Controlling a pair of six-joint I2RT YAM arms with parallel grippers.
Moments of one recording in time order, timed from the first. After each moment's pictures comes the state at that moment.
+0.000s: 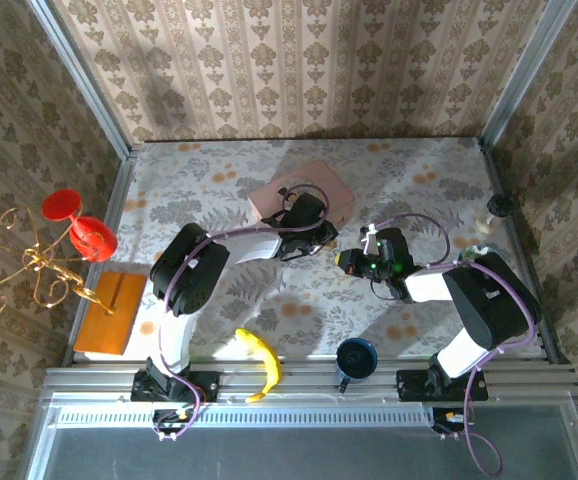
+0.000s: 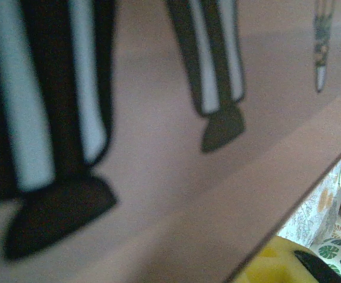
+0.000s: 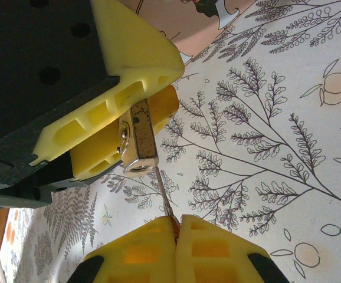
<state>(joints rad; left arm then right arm) -0.81 2.03 1.31 -0.08 0.14 -1.22 0.36 1.61 0.48 0.52 -0.42 0.68</state>
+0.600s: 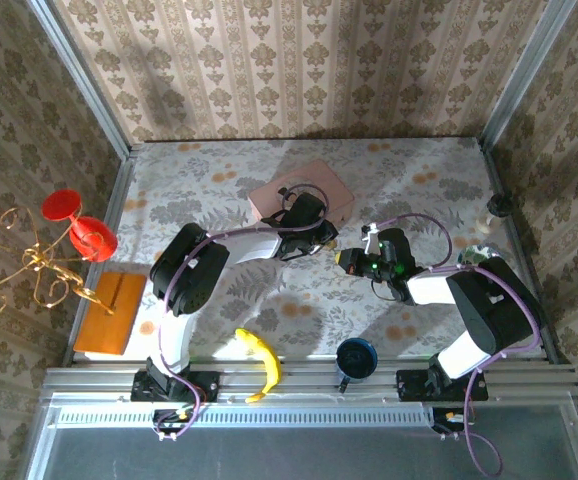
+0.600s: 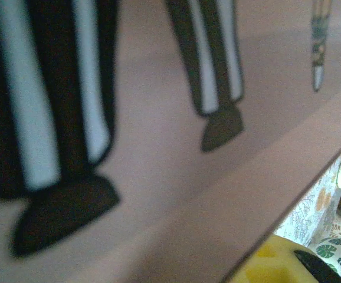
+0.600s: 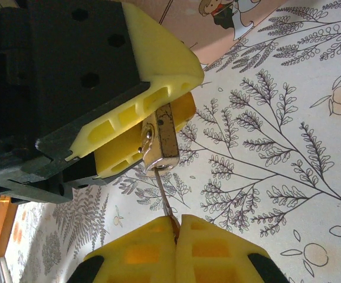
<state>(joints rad) -0.81 2.03 1.31 -0.07 0.14 -1.22 0.36 1.57 0.46 0.54 -0.42 0.68</state>
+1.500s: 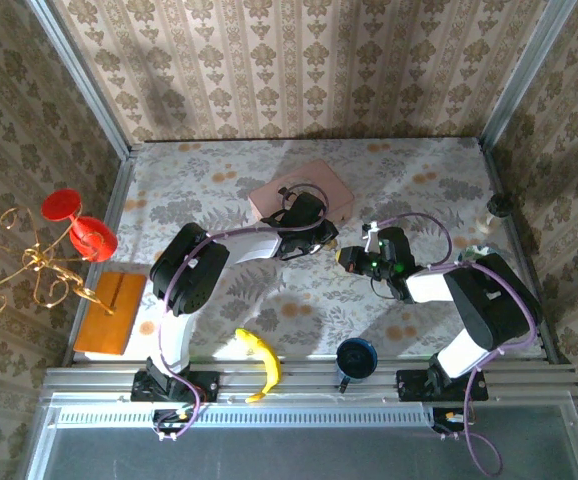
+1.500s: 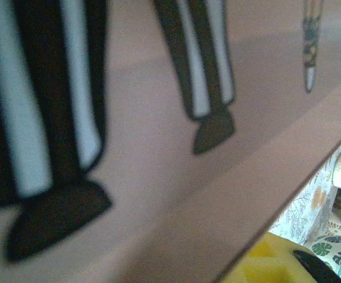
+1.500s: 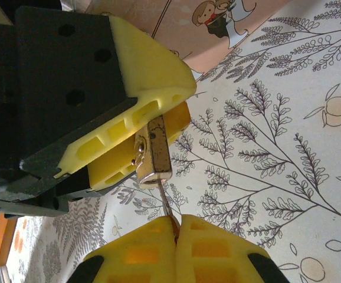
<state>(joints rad) -0.81 2.03 1.31 -0.06 0.15 -1.22 0.35 1.60 0.47 0.57 -0.42 0.71</state>
